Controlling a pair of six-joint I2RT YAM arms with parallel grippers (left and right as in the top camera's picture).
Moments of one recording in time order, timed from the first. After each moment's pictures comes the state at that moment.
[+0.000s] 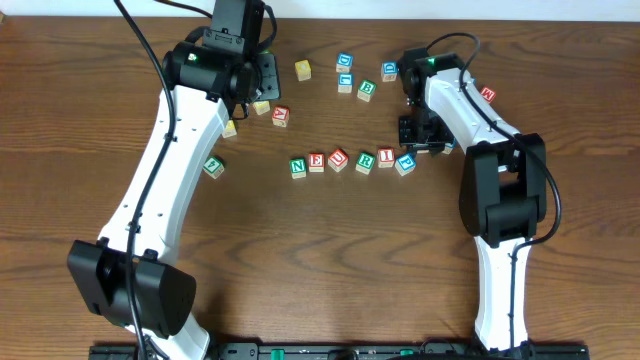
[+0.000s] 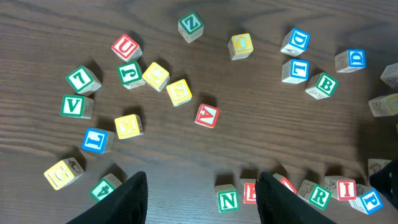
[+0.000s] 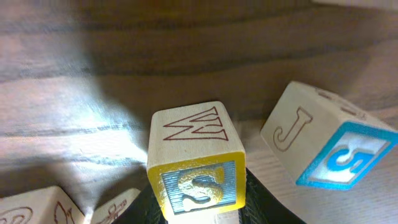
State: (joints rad) left arm -0.27 1.80 1.82 -1.02 -0.08 -0.35; right arm 0.24 2.35 1.91 -1.24 0.14 0.30
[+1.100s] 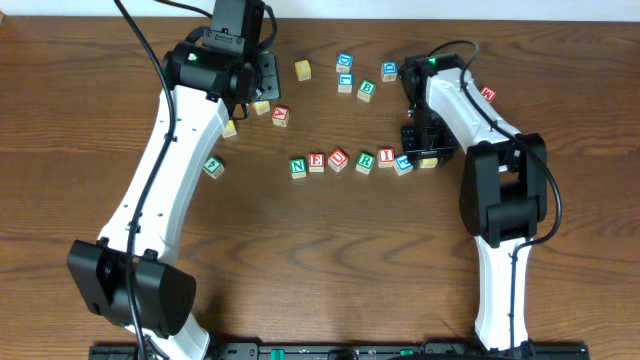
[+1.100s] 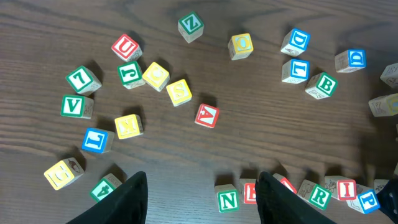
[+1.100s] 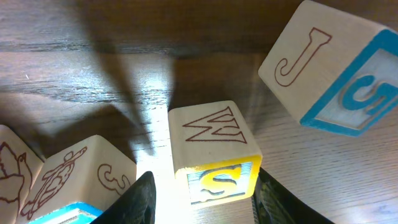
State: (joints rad) left arm -0.27 1.80 1.82 -1.02 -0.08 -0.35; right arm 0.23 2.35 1.91 -1.38 0.12 0.25
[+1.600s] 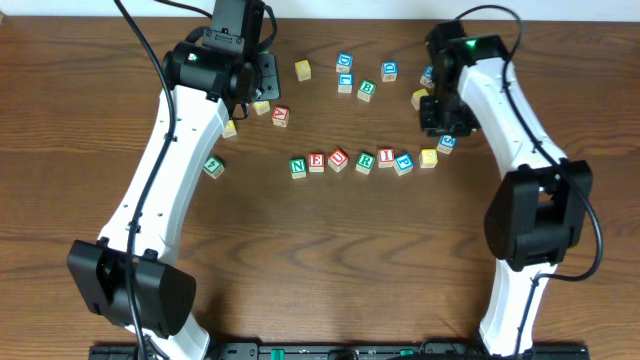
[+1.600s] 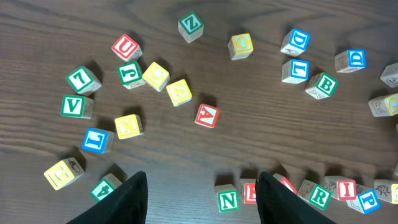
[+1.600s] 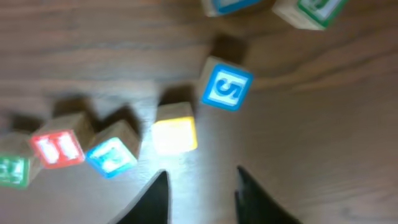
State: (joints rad) left arm -0.27 1.80 1.82 -1.02 -0.08 -0.35; right arm 0.17 2.15 1.92 -1.32 0.12 0.24
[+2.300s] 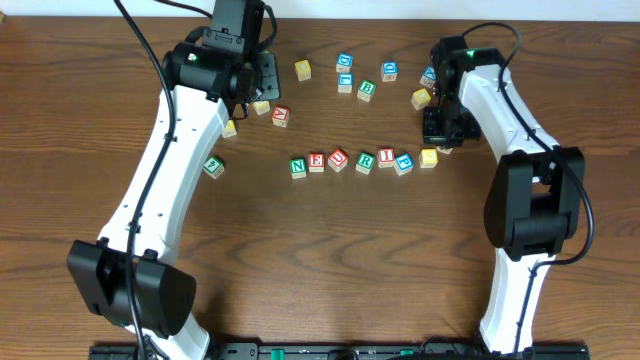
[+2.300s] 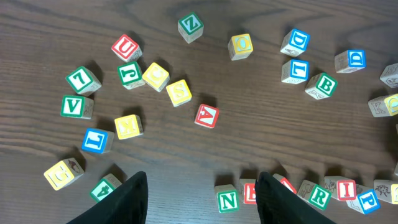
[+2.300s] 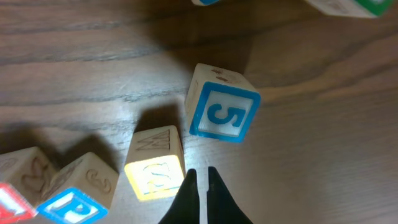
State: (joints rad) left arm -0.27 1.80 1.82 -1.02 -0.08 -0.35; right arm 0.14 2.21 1.82 -1.21 0.10 0.26
